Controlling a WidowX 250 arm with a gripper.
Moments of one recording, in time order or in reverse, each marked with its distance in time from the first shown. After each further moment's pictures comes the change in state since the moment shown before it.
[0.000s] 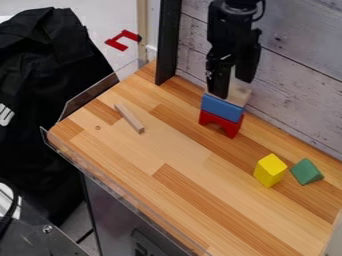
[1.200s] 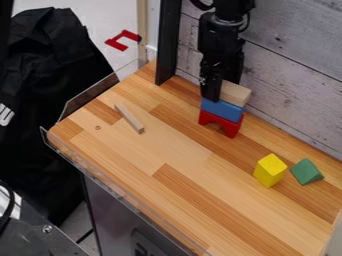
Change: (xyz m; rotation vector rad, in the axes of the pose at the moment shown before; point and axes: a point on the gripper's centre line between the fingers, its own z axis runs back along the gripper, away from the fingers) arm 0.023 -0.008 -0.027 0.074 -0.006 0.078
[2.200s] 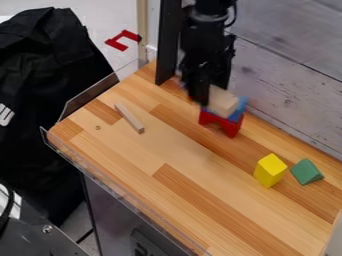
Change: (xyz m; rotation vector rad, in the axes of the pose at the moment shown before) arm -0.022 0.071 0.026 -0.071 0.045 -0.107
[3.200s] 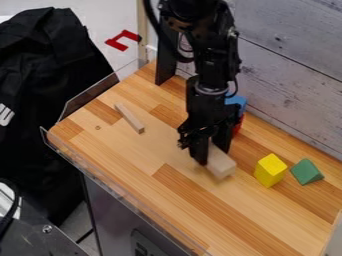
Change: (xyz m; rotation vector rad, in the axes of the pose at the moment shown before) arm -0.013 0.002 -0.084 0.092 0.036 -0.177
